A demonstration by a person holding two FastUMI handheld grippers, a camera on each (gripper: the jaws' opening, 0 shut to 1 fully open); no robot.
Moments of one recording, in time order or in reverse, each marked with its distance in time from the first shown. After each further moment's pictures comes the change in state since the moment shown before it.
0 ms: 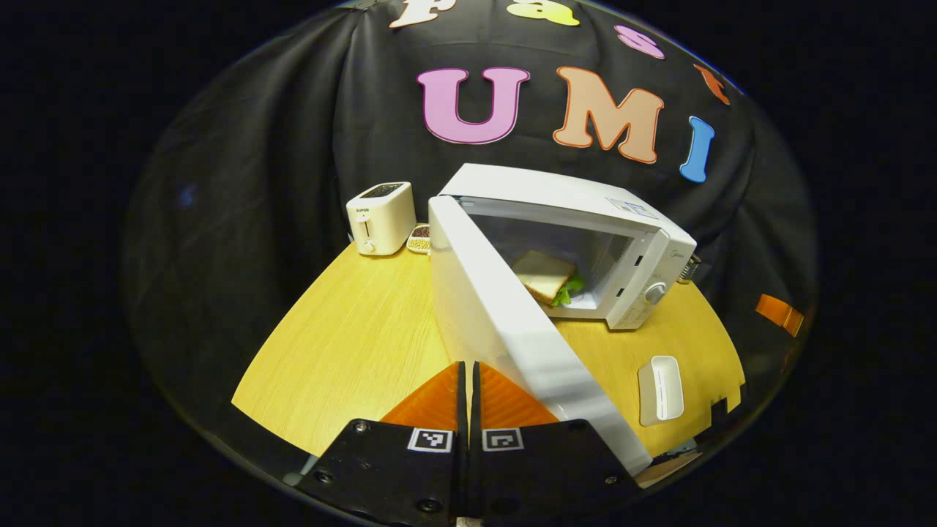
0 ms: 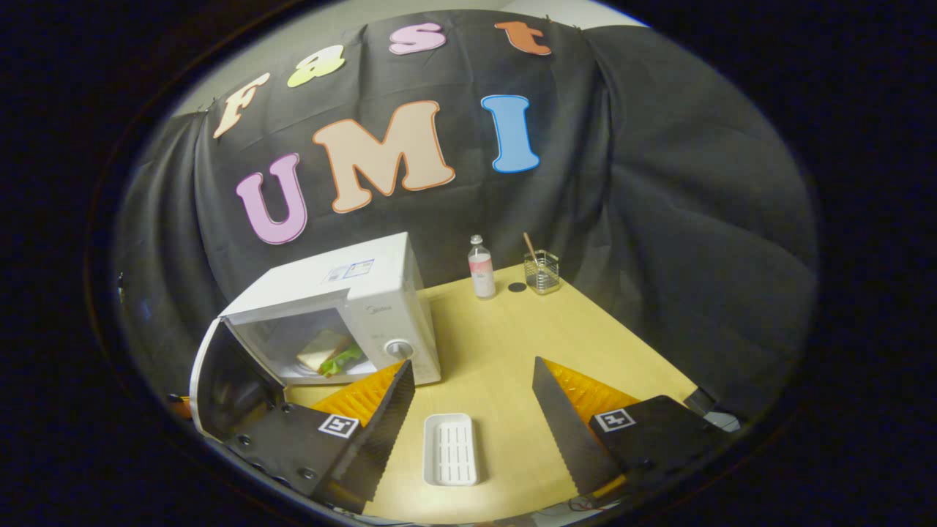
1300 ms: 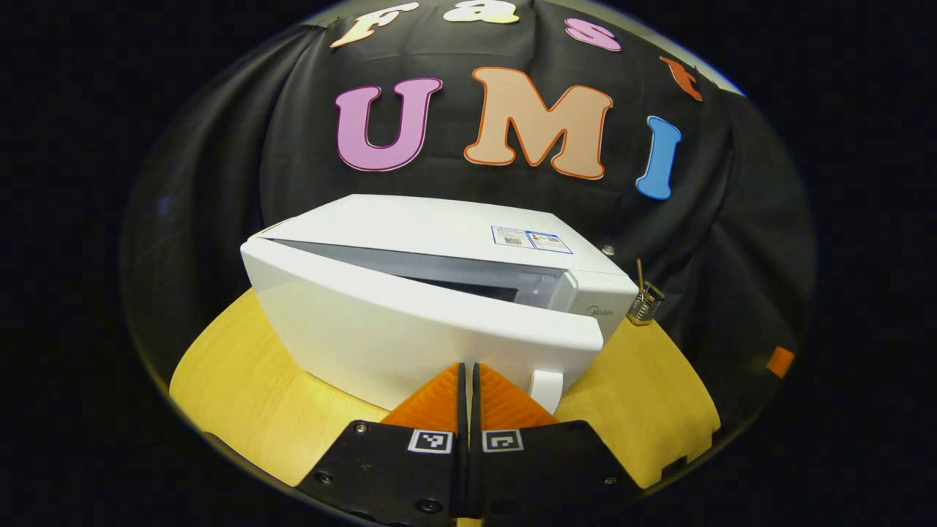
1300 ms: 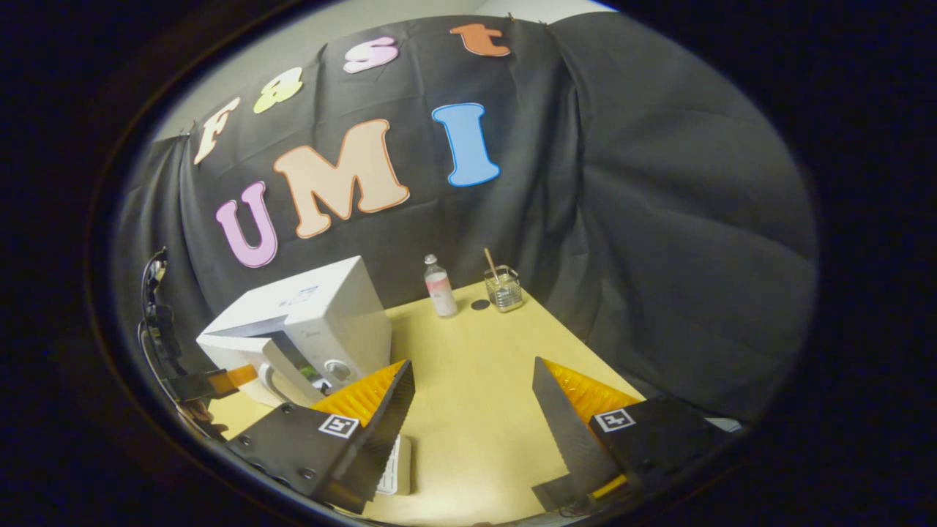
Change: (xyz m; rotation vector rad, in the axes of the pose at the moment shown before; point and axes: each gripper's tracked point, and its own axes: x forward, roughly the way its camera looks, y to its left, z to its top) left arm 0.101 -0.181 0.058 -0.034 -0.141 -0.106; right arm 0.023 -0.102 0.028 0.049 -0.031 -0.001
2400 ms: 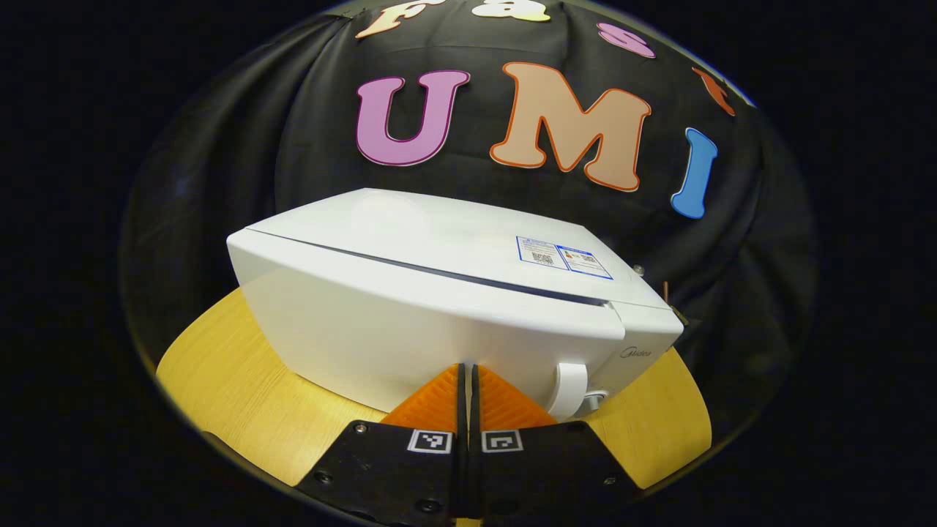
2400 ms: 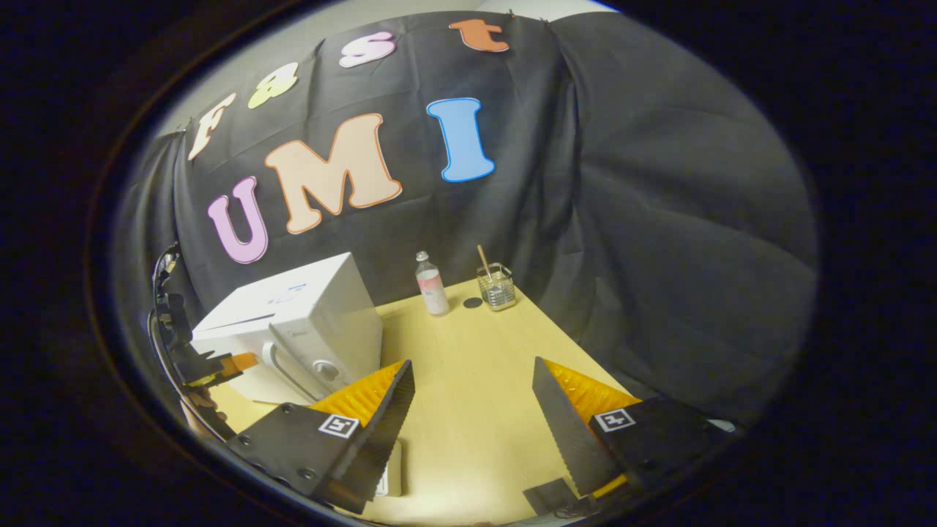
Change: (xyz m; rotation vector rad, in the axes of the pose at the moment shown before) left arm 0.040 0.008 0.012 -0.059 -0.024 0.071; right arm 0.011 -0.006 0.003 -0.017 0.014 -0.025
